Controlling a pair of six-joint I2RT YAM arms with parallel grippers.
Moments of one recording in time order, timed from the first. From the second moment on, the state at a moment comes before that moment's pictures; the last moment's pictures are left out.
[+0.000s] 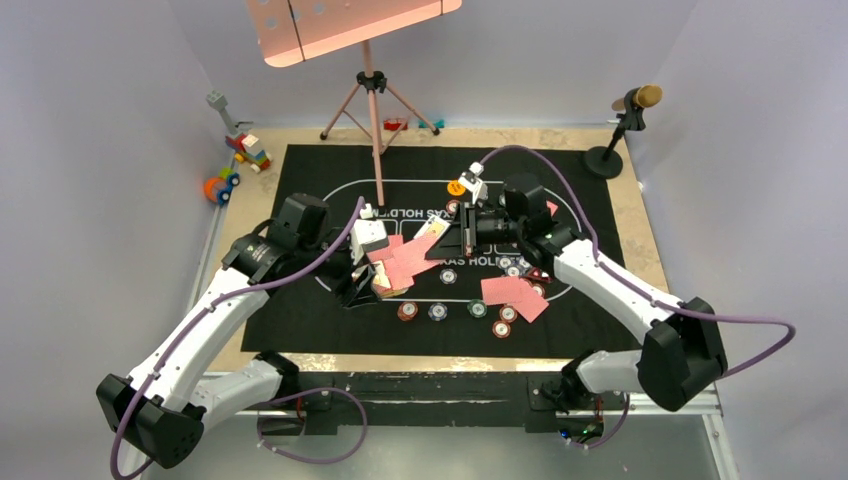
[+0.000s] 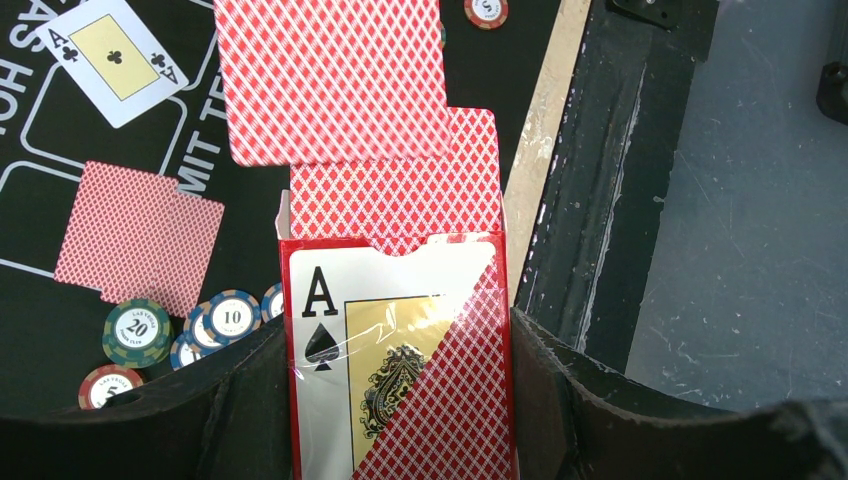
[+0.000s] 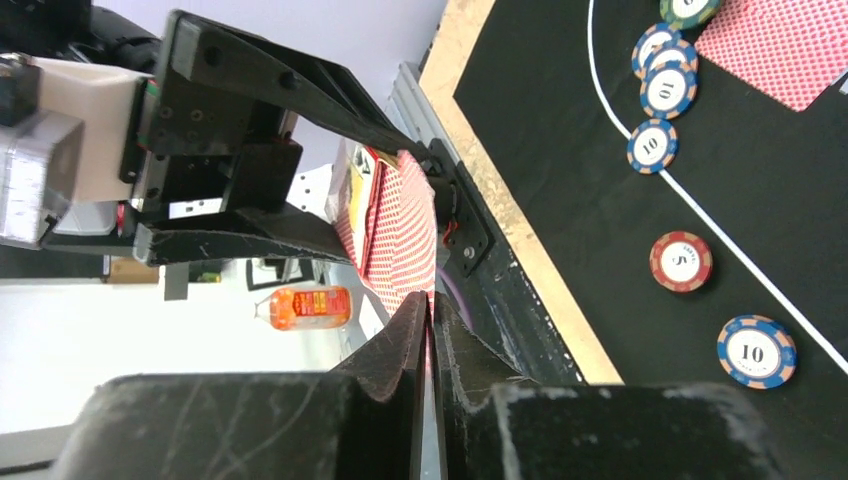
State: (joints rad) left arm -0.49 1.01 1.03 -0.88 0.68 0.42; right arm 0.55 1.31 0.91 -0.03 -0.85 0.83
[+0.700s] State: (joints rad) left arm -0.49 1.01 1.03 -0.88 0.68 0.42; right arm 0.60 1.50 1.47 -0.61 0.01 0.39
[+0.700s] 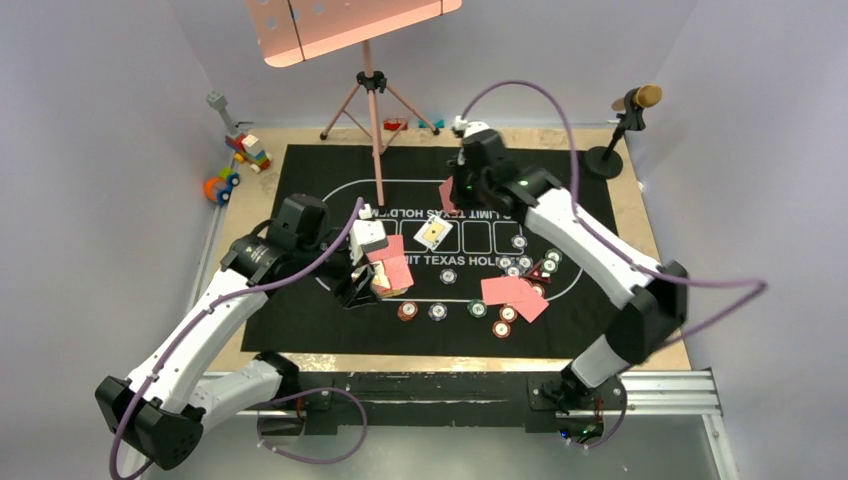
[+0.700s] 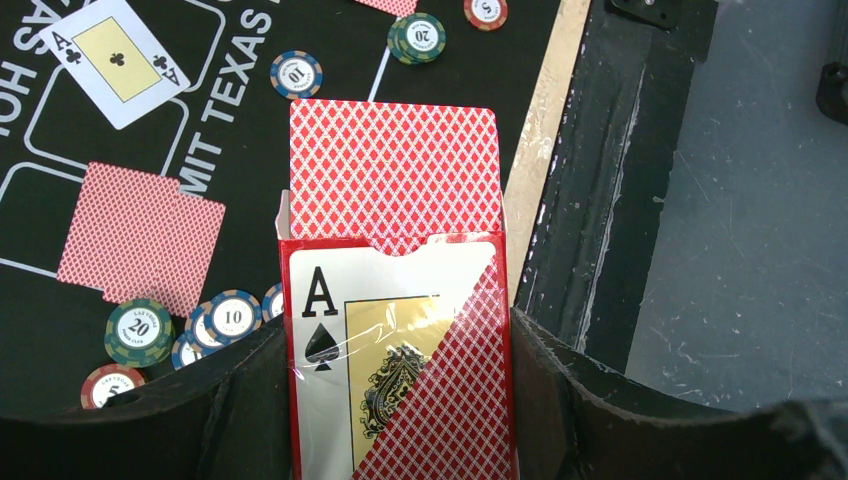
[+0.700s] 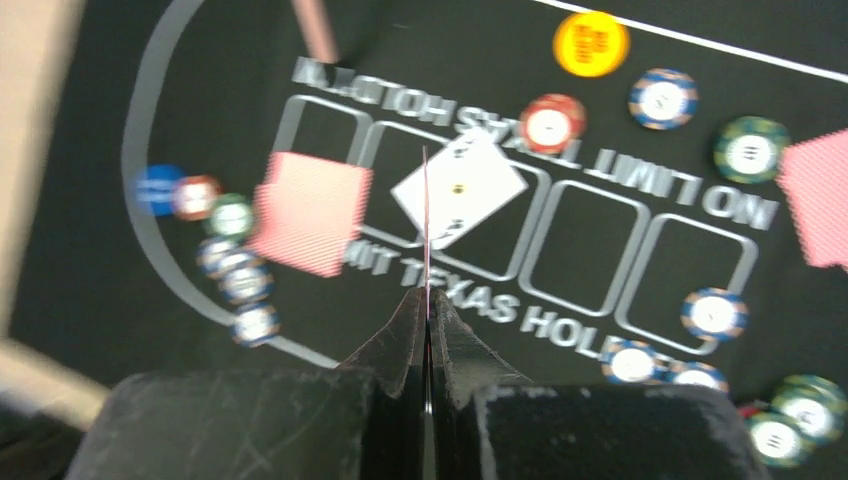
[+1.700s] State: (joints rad) left arm -0.49 0.99 1.03 -0.88 0.68 0.42; right arm 0.91 2.19 1.62 -0.65 0.95 0.12
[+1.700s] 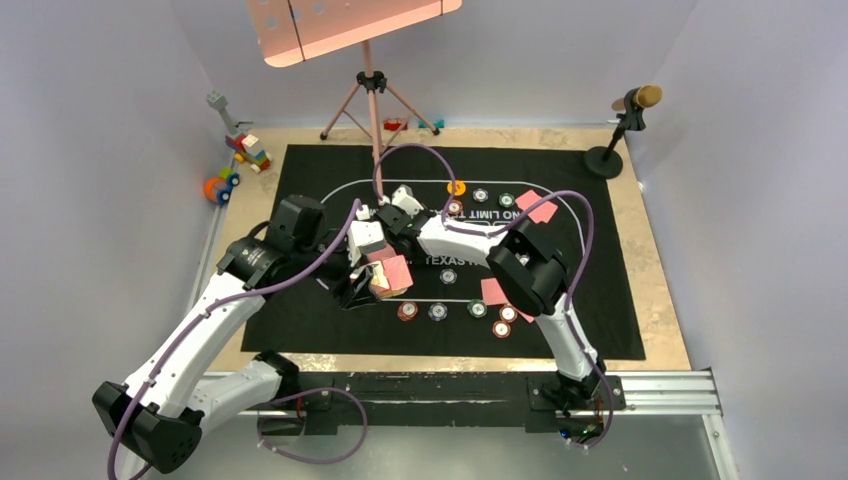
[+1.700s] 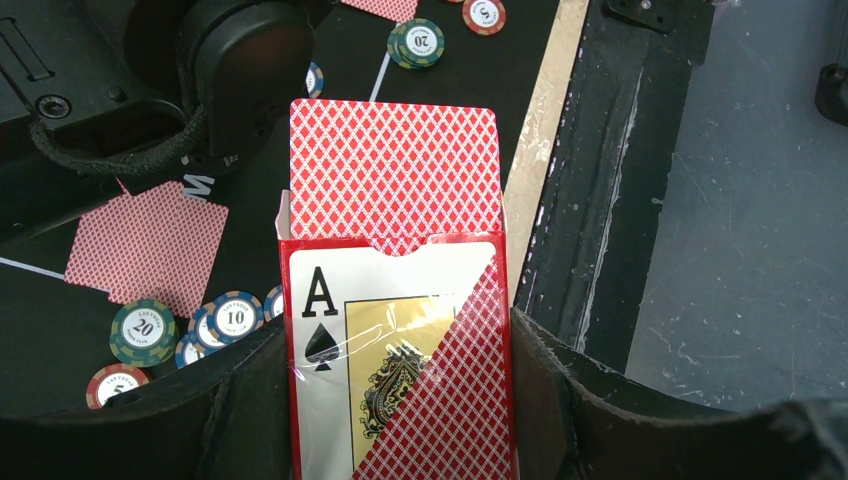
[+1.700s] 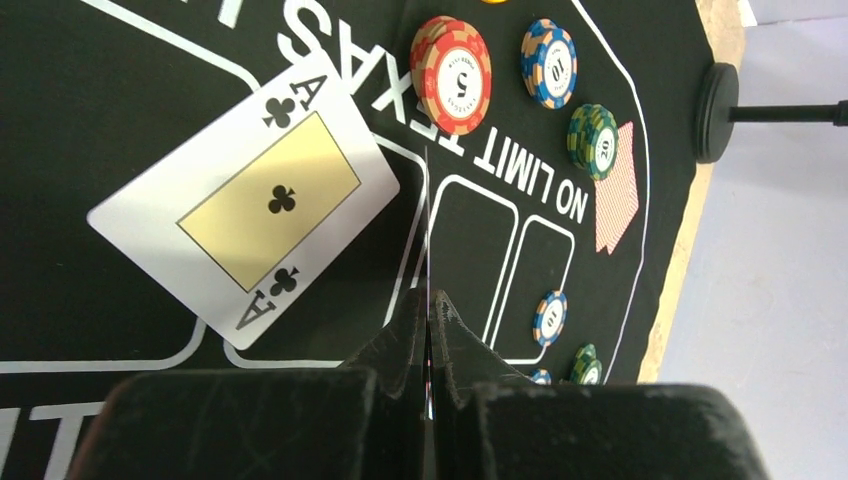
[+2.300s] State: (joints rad) left arm -0.49 0.99 1.03 -0.88 0.68 0.42; right arm 0.91 2.19 1.57 -0.56 0.80 0.12
